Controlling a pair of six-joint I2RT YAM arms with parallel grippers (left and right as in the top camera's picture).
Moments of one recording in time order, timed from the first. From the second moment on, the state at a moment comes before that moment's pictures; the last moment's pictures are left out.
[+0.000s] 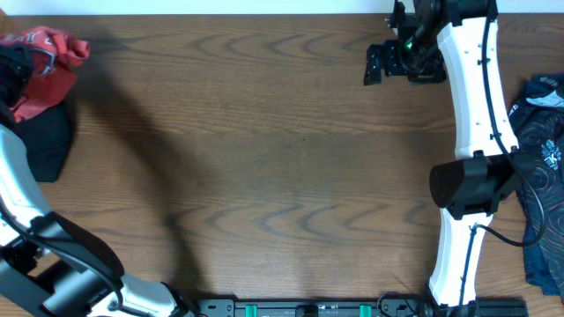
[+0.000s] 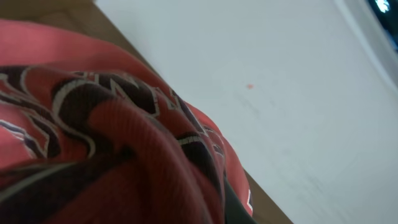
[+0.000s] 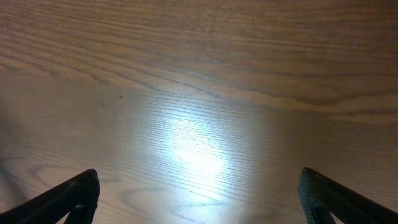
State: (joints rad) left arm 0.67 1.76 1.56 -0.28 0.49 -0.56; right arm 0.14 2.27 2.53 -1.68 -0.19 0.09
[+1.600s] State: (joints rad) left arm 0.80 2.19 2.09 -0.25 0.81 -0.75; right arm 0.22 2.27 2.53 -1.67 -0.18 0.10
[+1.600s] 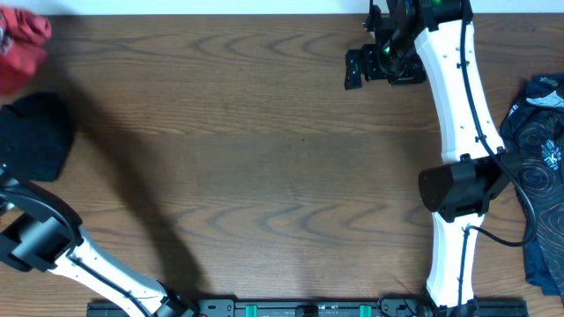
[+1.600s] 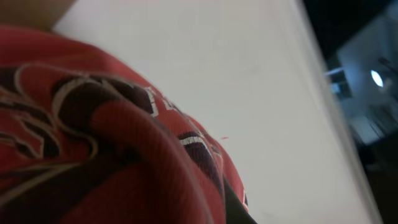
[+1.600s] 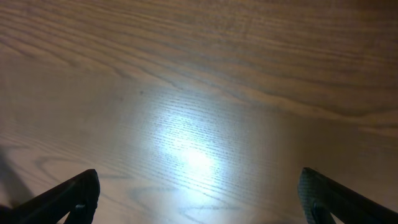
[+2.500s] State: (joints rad) left arm 0.86 2.19 2.11 -0.39 0.75 -0.70; right arm 0.25 2.27 2.53 -1.65 -0.18 0.10
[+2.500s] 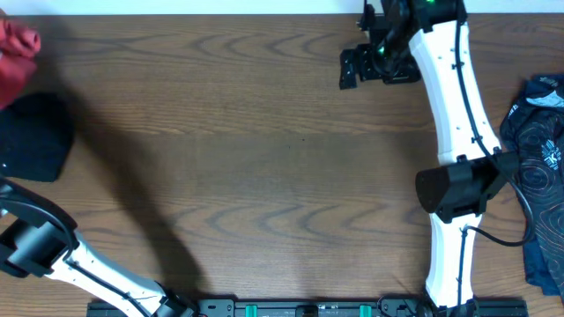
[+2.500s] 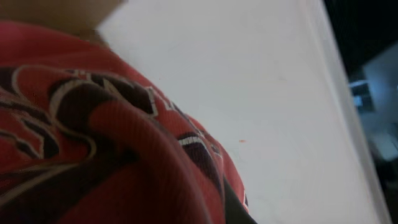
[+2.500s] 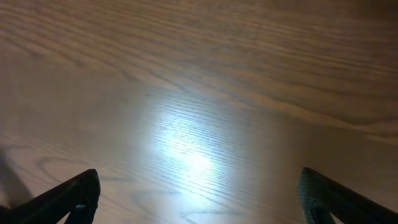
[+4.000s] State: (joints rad) left arm 0.91 2.19 2.11 -1.02 0.78 -0.74; right arm 0.35 2.27 2.53 -1.70 -0.19 0.10
